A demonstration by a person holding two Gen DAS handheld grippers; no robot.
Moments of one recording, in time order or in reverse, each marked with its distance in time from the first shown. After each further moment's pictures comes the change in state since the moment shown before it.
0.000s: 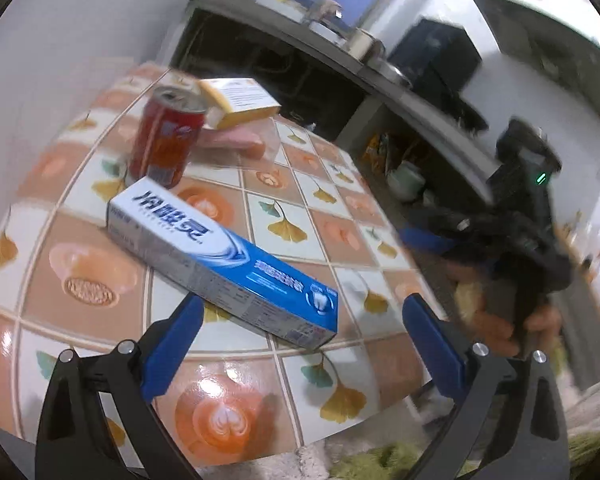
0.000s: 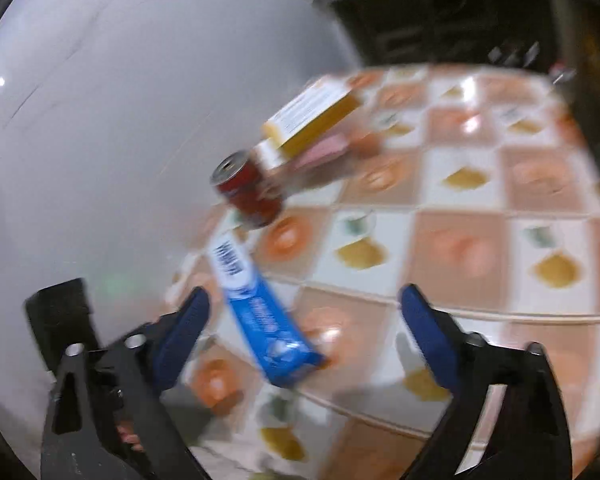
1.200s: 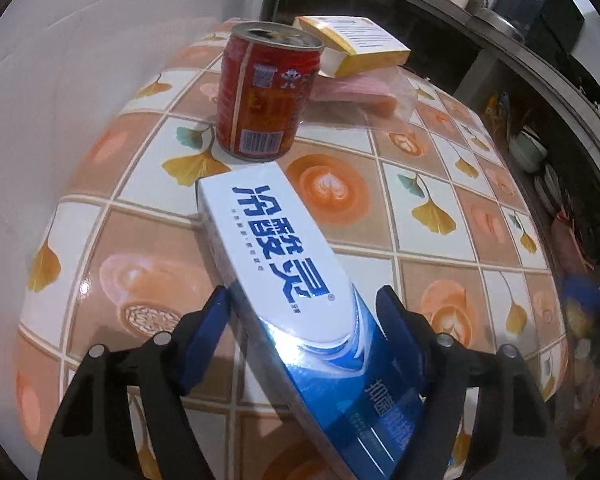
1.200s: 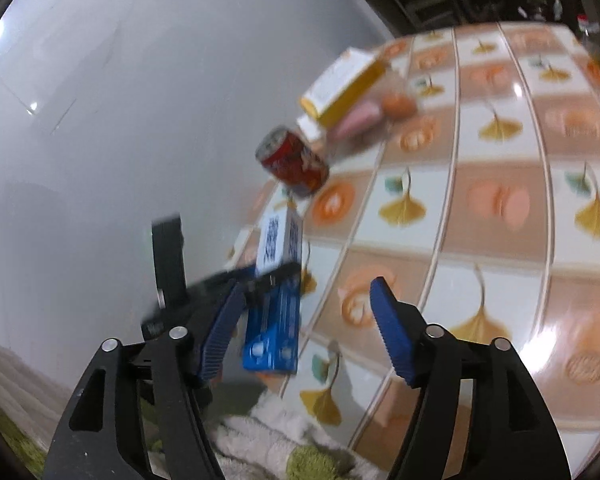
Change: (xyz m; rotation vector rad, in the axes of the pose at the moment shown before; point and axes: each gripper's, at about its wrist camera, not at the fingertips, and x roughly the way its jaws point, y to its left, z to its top) left arm 0.067 0.032 0.022 0.004 0.186 0.455; right arm -0.021 0.000 -0.018 0.054 0.018 0.203
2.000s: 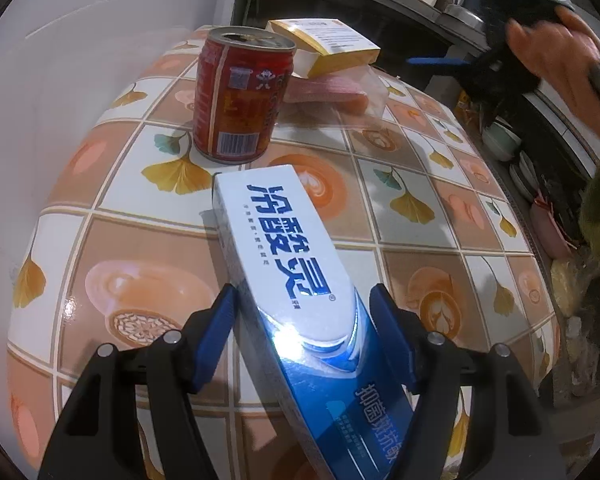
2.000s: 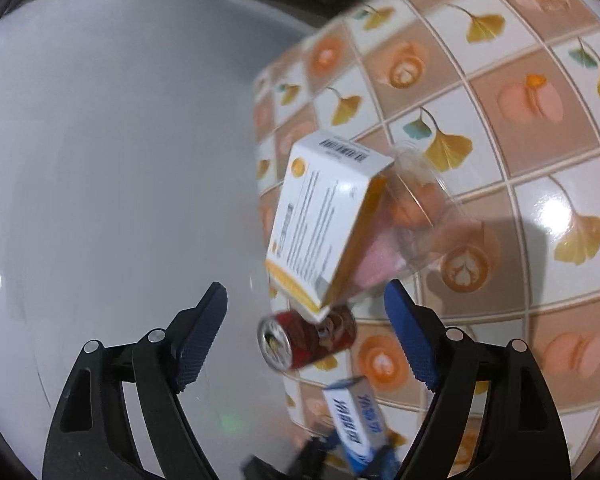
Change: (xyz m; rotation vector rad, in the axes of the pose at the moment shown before) left arm 0.001 0.002 -0.003 0.054 -0.020 -0.090; right arm 0.097 -0.045 0.199 0.574 0.095 -0.054
